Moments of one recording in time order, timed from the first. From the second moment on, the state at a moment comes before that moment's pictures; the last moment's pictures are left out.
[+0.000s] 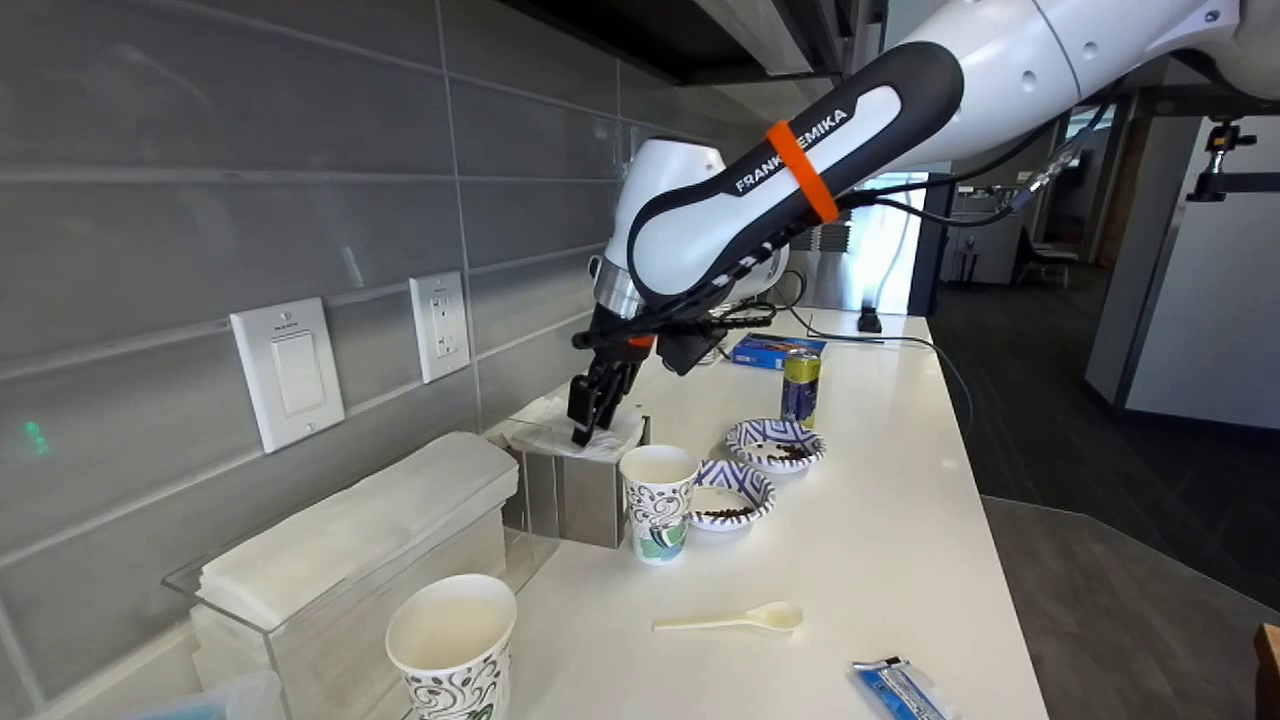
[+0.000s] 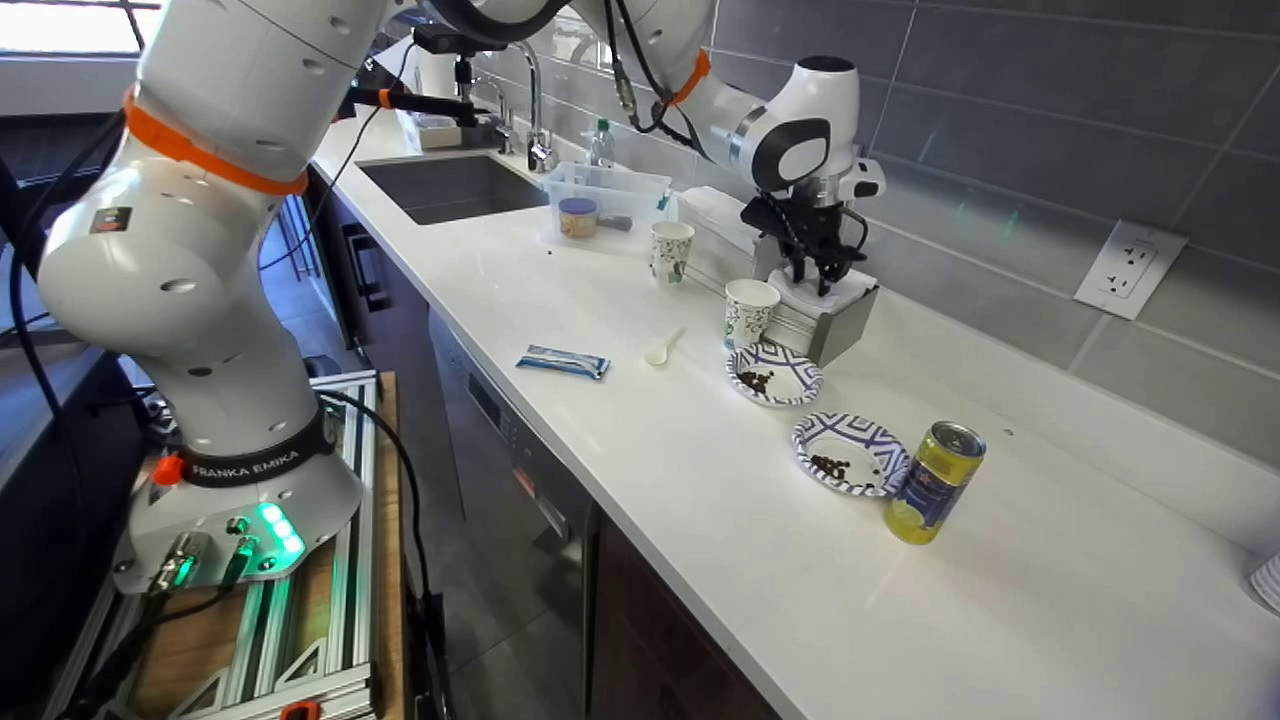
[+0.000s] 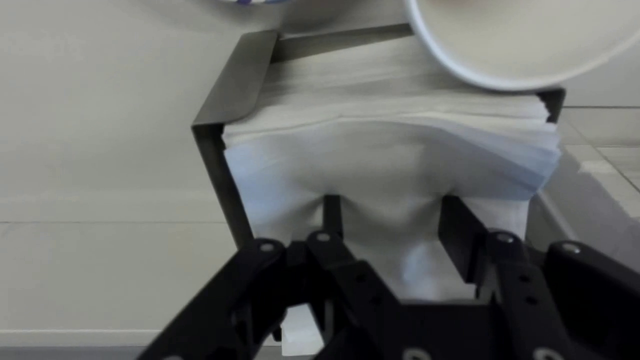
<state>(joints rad) 0.06 0.60 0.08 -1.60 -0.01 2.54 -0.18</state>
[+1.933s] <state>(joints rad) 0.08 0.57 0.08 -1.58 -0.04 2.54 -0.18</state>
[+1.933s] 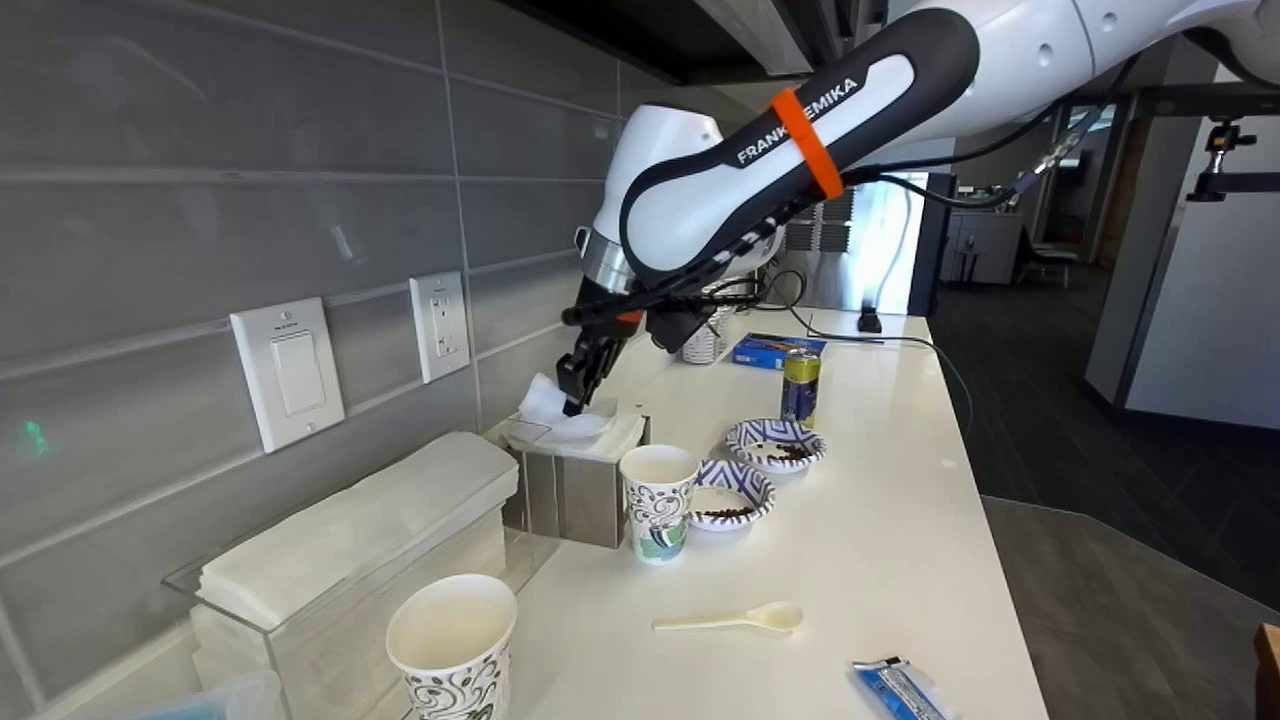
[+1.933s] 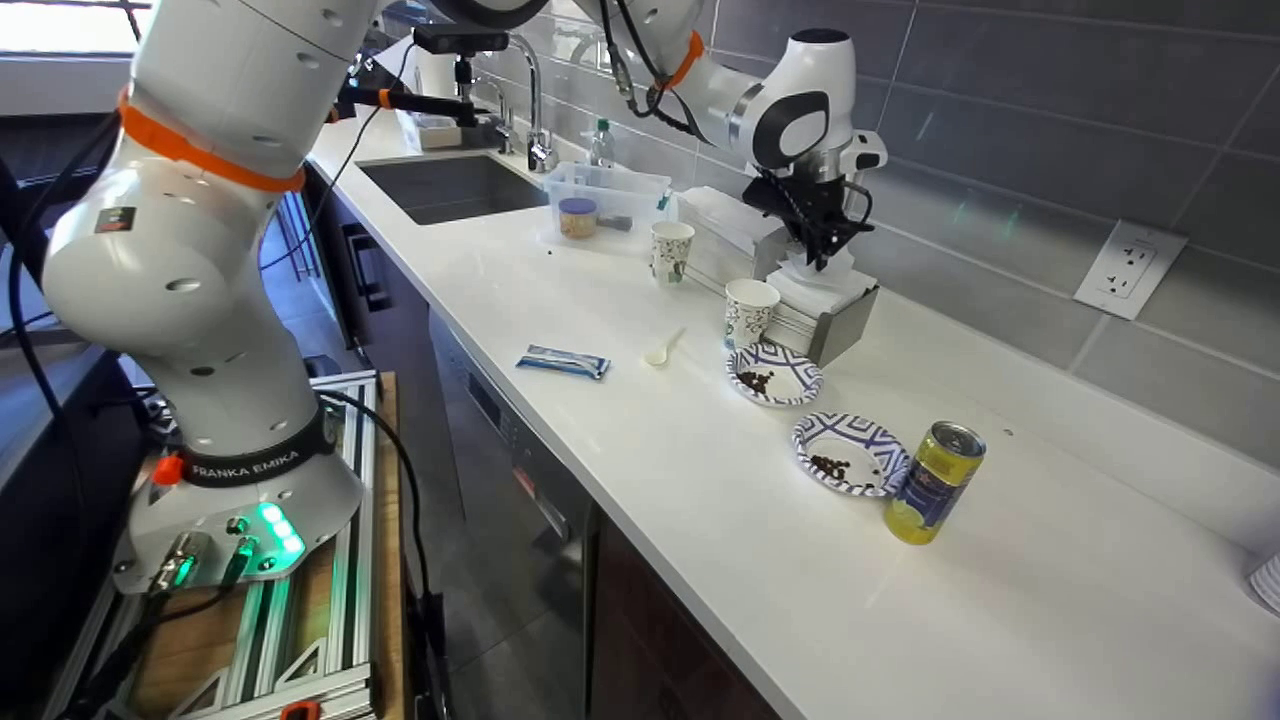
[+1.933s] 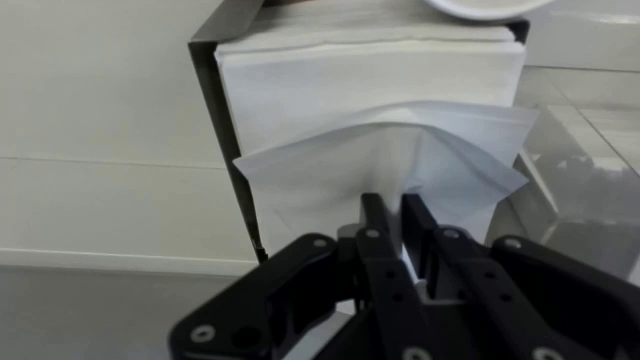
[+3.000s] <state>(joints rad) 0.06 0.28 0.15 -1.76 0.20 2.04 -0.25</state>
